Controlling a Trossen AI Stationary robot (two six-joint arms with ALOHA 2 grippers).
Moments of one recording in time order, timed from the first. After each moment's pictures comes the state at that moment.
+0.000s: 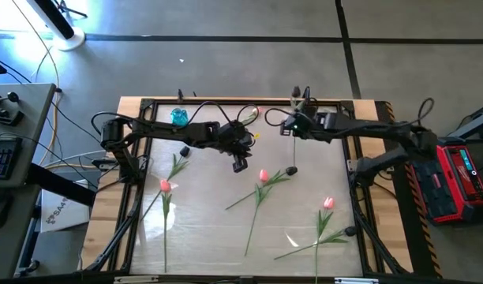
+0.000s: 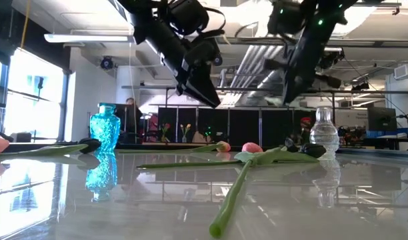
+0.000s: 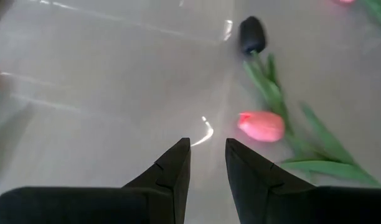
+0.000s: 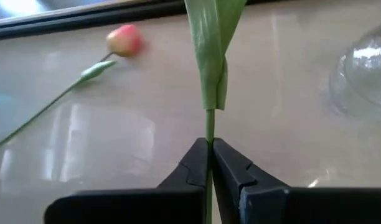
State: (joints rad) left arm 0.17 1.78 1.22 -0.26 0.03 -0.08; right arm -0.32 1.33 0.97 -0.71 0.42 1.15
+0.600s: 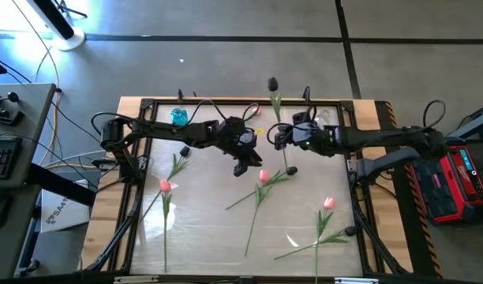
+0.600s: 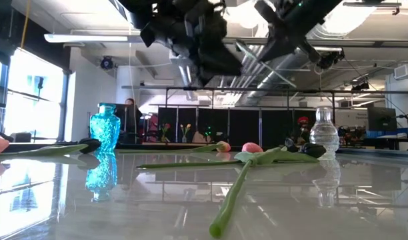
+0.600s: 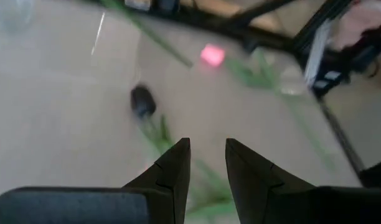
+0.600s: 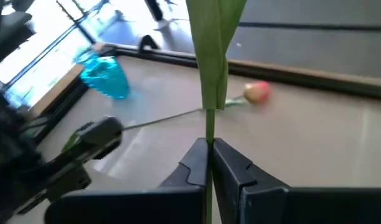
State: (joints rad) left arm 0.17 1.77 1.22 -0.02 0.39 -0.11; right arm -0.08 1.22 0.97 -0.39 0.57 0.80
